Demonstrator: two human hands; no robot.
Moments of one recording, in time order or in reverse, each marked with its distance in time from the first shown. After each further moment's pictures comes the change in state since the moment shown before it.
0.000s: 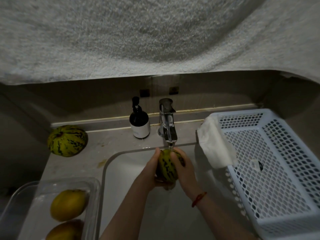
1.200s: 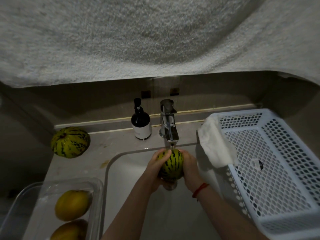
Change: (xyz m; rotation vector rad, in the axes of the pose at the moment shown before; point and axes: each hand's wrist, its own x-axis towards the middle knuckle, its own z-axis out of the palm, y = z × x) left_hand -0.004 -0.003 0.001 -0.016 -0.096 0.266; right_hand 0.019 -0.009 0.002 0.330 0.181 0.329
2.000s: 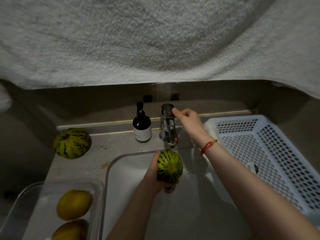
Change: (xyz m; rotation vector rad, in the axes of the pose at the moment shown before) left_hand 0.006 -0.002 0.005 -0.297 0.019 -0.298; right_hand -0.002 -0.148 0.020 -0.512 -0.154 -0.416
